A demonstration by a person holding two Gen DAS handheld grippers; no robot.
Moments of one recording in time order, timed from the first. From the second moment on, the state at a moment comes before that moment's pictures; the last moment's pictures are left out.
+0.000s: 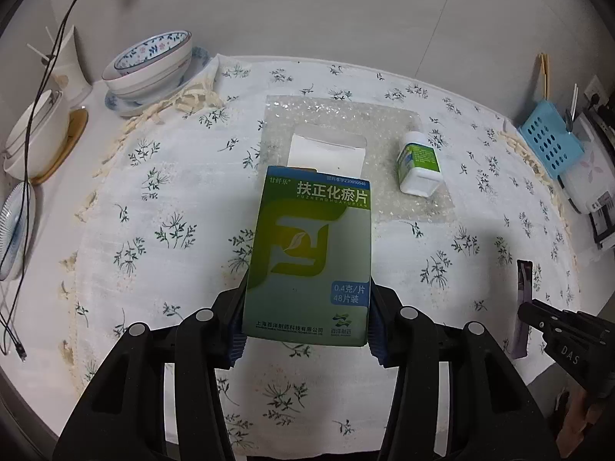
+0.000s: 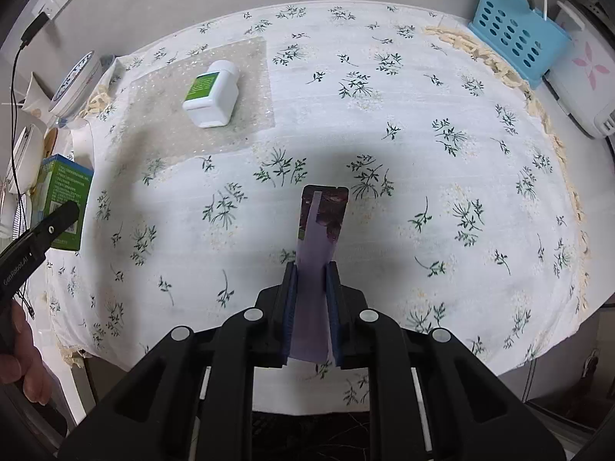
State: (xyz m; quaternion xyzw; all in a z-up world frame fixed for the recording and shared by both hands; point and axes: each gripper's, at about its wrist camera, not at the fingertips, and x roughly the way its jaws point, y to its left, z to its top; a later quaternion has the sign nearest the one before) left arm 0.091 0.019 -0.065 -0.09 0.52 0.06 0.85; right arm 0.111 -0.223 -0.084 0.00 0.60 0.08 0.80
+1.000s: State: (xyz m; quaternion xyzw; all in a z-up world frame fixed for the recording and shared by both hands) left arm -0.057 -0.004 -0.057 -0.08 0.52 0.05 0.85; right arm -0.010 -0.190 -0.061 -0.03 0.55 0.12 0.83
